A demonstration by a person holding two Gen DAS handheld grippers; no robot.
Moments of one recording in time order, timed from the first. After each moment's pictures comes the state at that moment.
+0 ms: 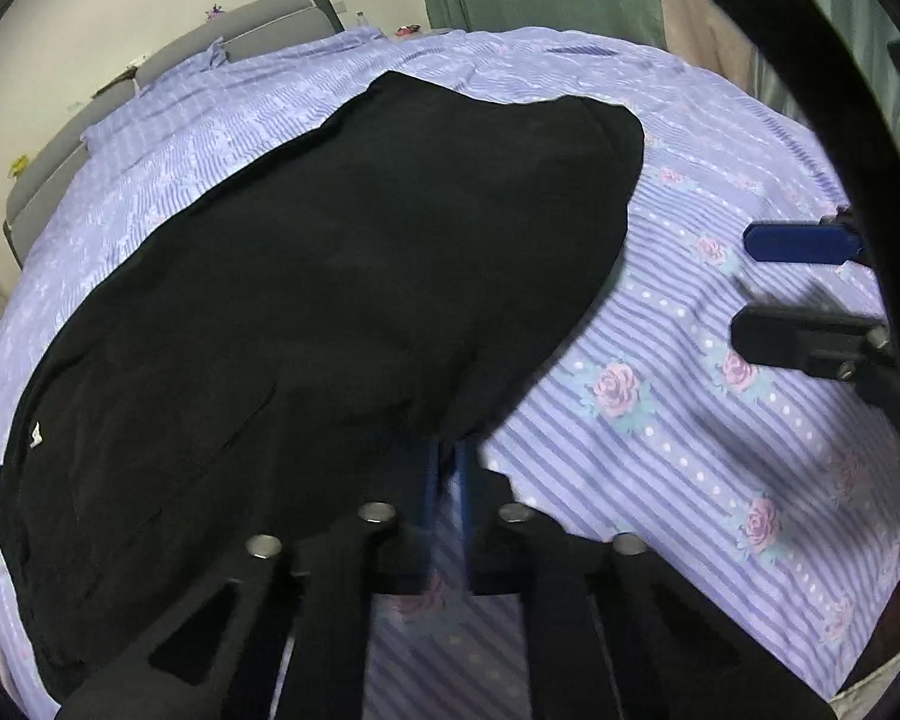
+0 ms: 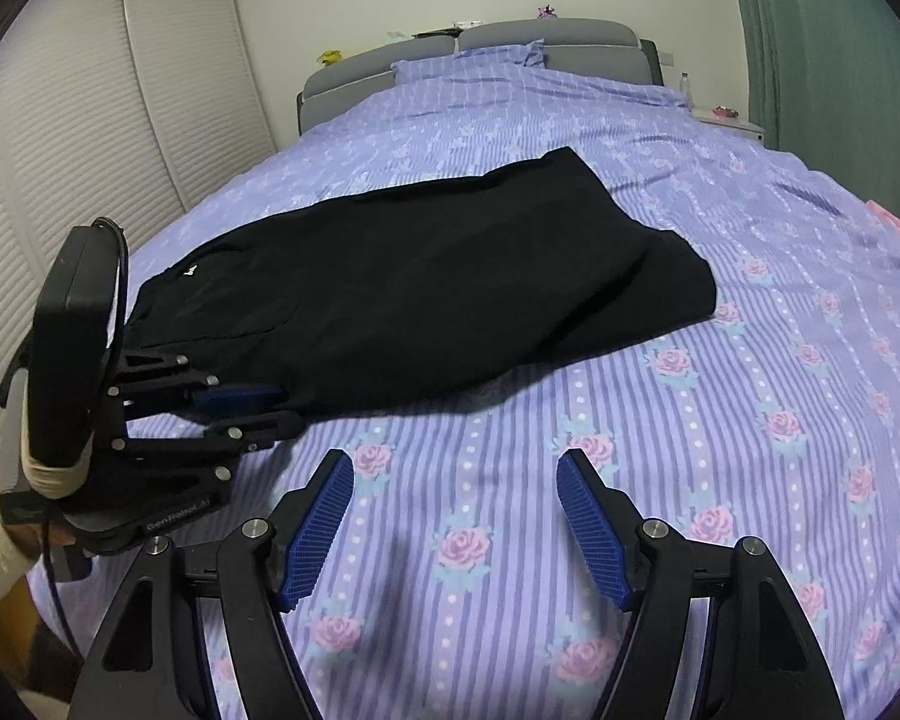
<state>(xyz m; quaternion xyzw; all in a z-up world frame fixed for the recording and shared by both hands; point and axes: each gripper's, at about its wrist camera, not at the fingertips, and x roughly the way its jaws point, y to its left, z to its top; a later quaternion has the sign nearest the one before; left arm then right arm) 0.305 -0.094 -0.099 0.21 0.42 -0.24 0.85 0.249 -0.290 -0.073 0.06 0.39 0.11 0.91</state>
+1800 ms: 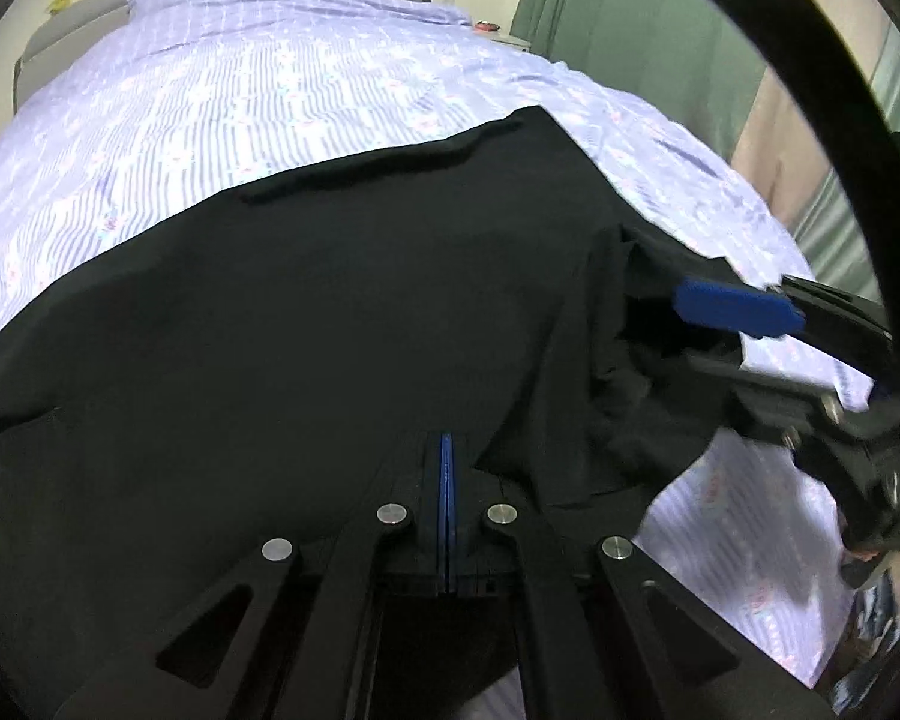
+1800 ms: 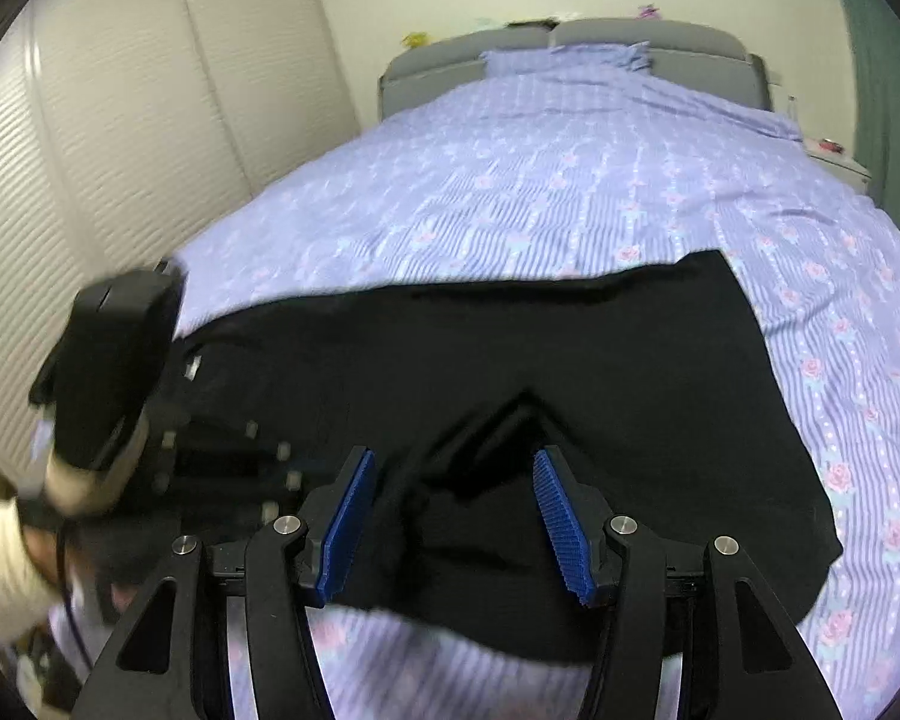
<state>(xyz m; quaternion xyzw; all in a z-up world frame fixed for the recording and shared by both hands) 0.428 -0.040 -0.092 0.03 0.48 -0.24 0.84 0.405 -0.259 -0.053 0.02 0.41 0.24 0.88</state>
